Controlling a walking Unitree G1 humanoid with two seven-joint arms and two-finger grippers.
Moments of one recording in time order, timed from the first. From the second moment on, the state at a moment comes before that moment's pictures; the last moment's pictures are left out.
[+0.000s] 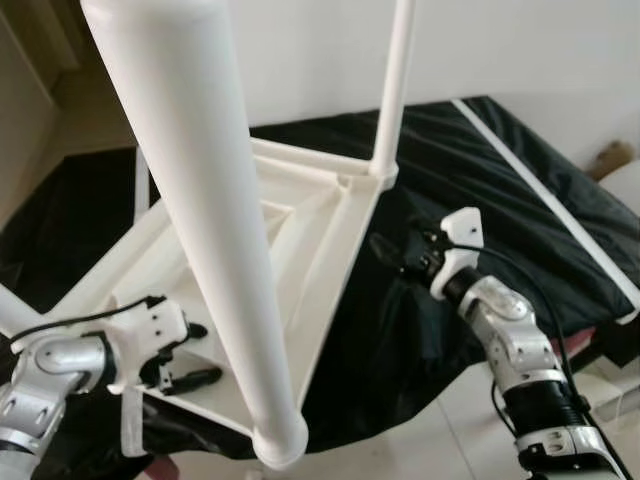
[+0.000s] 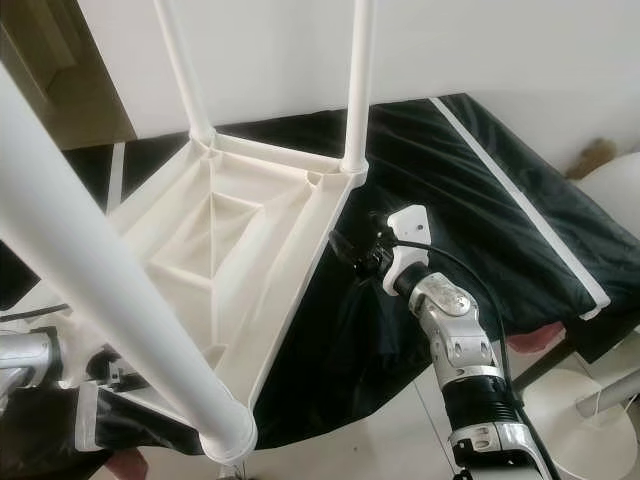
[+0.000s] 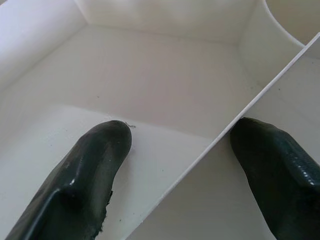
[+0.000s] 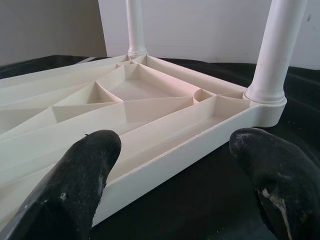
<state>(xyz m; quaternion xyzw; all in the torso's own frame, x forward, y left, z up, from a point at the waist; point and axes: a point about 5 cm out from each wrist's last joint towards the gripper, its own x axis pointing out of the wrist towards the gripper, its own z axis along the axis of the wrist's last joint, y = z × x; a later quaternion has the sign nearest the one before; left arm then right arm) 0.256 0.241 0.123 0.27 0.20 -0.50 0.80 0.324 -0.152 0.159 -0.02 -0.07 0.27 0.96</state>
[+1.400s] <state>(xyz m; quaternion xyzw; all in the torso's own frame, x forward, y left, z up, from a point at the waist) 0.264 0.163 0.160 0.03 0.06 -0.33 0.94 0.262 -0.158 0.141 -0.01 -0.03 0.23 0.97</state>
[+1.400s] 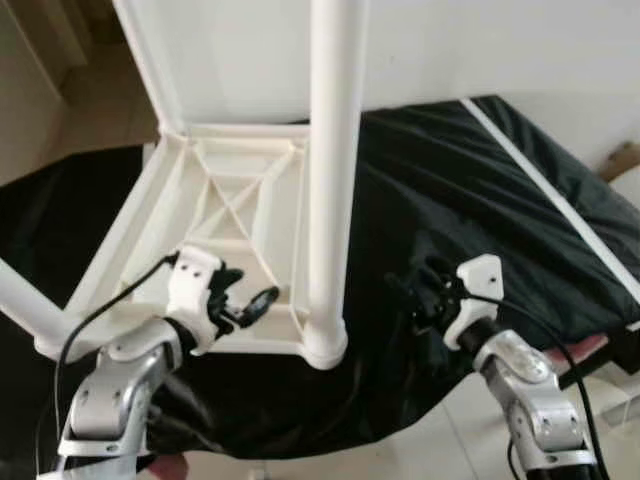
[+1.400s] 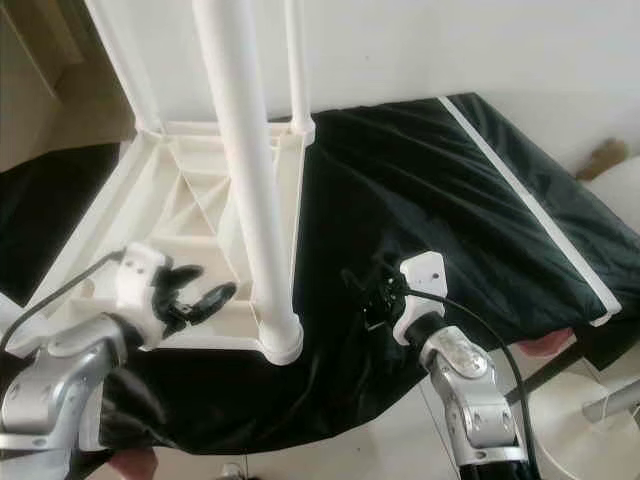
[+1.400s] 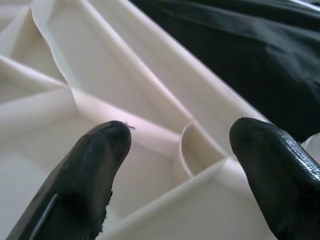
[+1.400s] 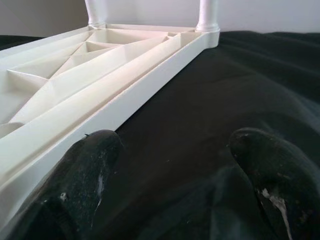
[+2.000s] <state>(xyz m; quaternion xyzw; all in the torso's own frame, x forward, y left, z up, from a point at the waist) 0.223 0.160 0.169 0.02 0.06 -0.41 0.91 0.235 -0.150 0.150 -0.04 0.02 0.46 0.89</state>
